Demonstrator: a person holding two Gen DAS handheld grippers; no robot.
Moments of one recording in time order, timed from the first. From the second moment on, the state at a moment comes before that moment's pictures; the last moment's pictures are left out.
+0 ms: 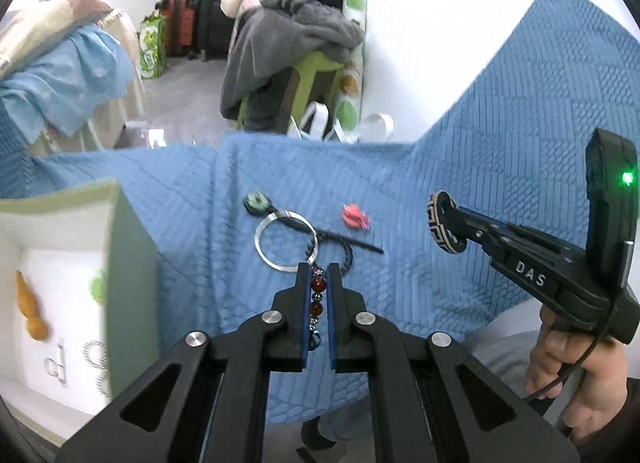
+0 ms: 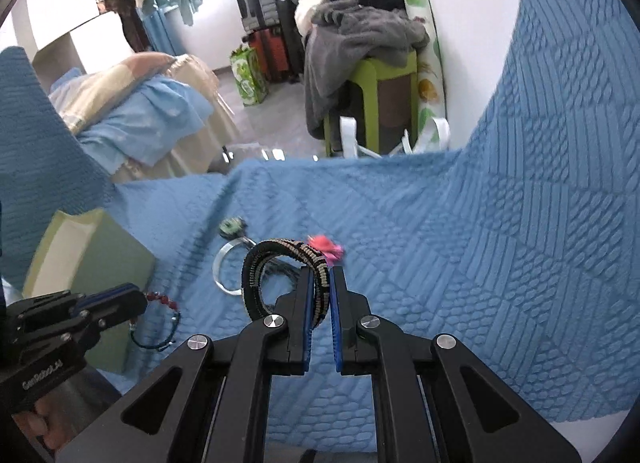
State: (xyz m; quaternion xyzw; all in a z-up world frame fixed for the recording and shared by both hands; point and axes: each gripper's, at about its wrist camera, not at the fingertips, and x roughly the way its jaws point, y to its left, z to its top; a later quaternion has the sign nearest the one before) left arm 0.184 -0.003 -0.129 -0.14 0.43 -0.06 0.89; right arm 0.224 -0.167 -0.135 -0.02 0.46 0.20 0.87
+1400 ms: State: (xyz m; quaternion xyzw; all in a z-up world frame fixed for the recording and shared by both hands) left arm 0.104 0.200 -0.092 -0.19 0.39 0.05 0.90; right arm 0.151 0.058 -0.078 -0.07 0.44 0.37 0.82
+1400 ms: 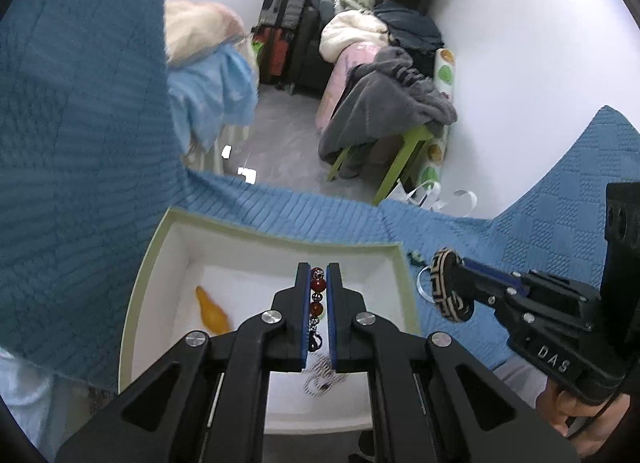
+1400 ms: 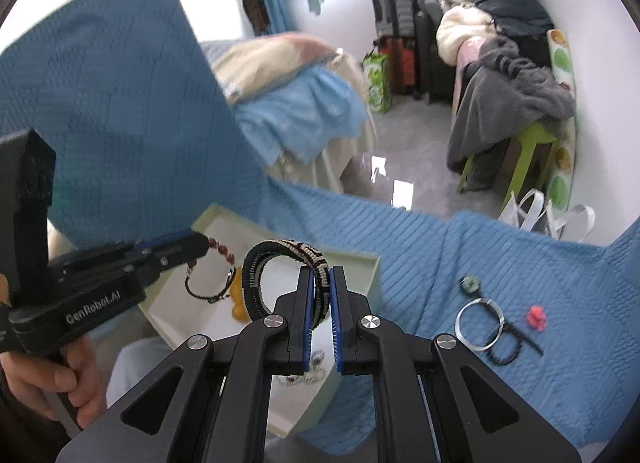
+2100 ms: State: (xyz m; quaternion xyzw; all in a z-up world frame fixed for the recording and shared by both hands) left arm 0.078 0.236 -0.122 -0.25 0.43 0.05 0.87; right arm 0.126 0.077 -0.116 -0.09 0.48 0.38 0.79
